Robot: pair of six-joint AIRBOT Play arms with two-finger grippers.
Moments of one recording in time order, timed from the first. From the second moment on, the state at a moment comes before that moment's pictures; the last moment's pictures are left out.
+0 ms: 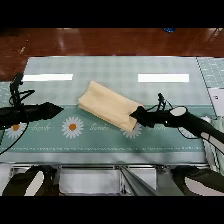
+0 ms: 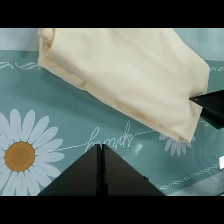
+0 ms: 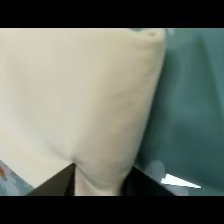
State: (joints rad) left arm 0.15 -0.71 0.63 0.81 -1.13 -1.27; right arm 0.27 -1.31 0.57 -0.41 0.63 1.40
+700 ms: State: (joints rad) left arm 0.10 -0.71 0.63 0.81 -1.14 -1.27; right arm 0.22 -1.41 1.46 -0.90 1.09 1.55
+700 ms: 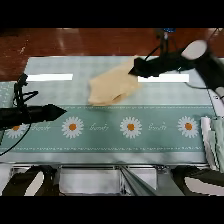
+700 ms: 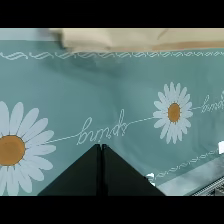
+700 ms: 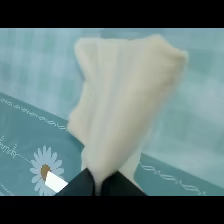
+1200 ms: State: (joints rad) left arm -0.05 -0.71 0.63 0.81 -1.08 -1.27; right arm -0.28 -1.28 1.81 -1.02 1.44 1.68
